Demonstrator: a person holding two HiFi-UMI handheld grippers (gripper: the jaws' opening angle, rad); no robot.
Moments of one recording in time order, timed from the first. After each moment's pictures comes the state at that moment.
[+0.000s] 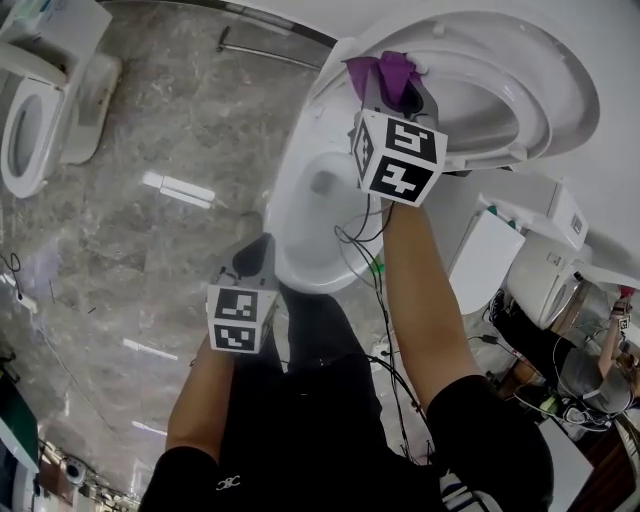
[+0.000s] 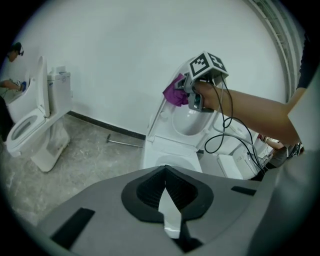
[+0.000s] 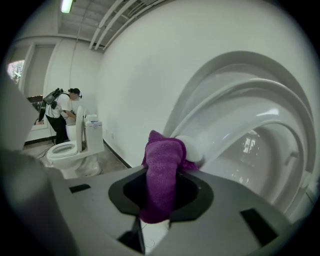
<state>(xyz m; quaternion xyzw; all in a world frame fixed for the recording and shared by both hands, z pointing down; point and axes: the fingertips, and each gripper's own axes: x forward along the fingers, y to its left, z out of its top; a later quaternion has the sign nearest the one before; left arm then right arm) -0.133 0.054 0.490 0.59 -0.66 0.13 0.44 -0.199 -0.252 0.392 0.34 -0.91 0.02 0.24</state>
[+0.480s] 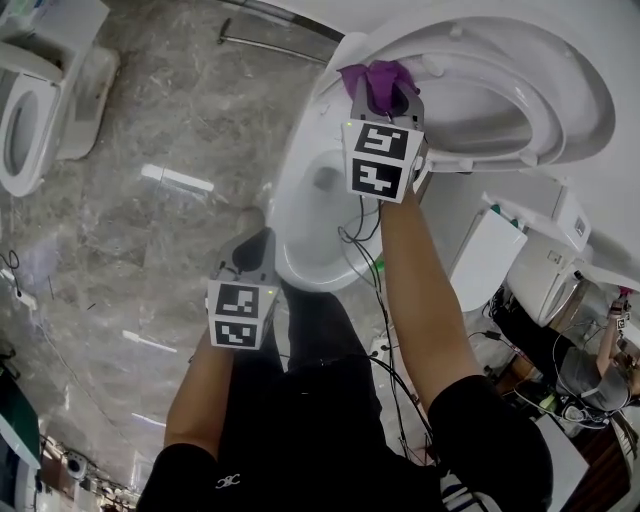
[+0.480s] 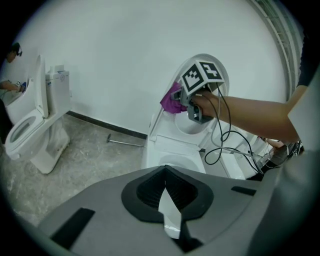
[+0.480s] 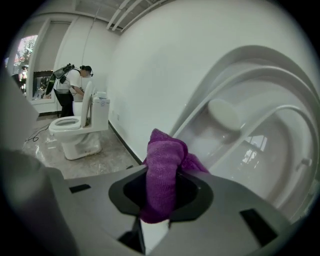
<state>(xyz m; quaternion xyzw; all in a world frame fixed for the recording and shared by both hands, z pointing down) -0.149 0.050 0.504 0.60 -0.66 0.14 0.44 -0.213 -0.240 0.449 0.31 -0.90 -0.05 0.32</state>
